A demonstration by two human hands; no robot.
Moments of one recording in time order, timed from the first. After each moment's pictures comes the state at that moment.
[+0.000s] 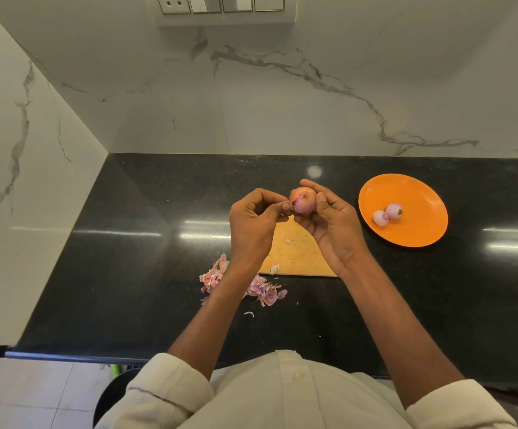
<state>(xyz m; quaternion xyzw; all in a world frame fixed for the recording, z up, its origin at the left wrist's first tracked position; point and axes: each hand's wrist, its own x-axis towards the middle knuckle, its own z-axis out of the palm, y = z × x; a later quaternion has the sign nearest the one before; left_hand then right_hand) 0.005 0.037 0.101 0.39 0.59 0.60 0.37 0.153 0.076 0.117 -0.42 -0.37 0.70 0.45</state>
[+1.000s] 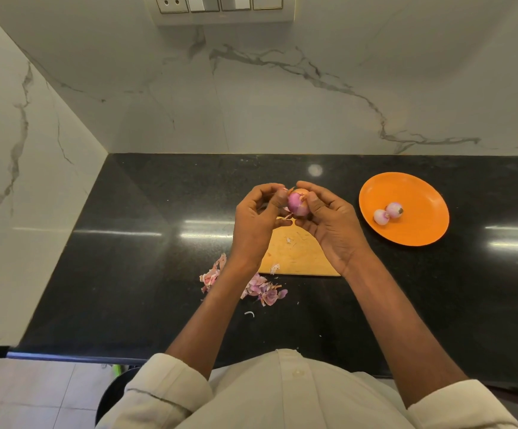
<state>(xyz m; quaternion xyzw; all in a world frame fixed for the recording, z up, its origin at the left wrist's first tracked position) 0.004 0.038 0.102 0.38 0.56 0.59 0.44 0.155 0.078 0.121 -0.43 -0.40 0.69 0.42</state>
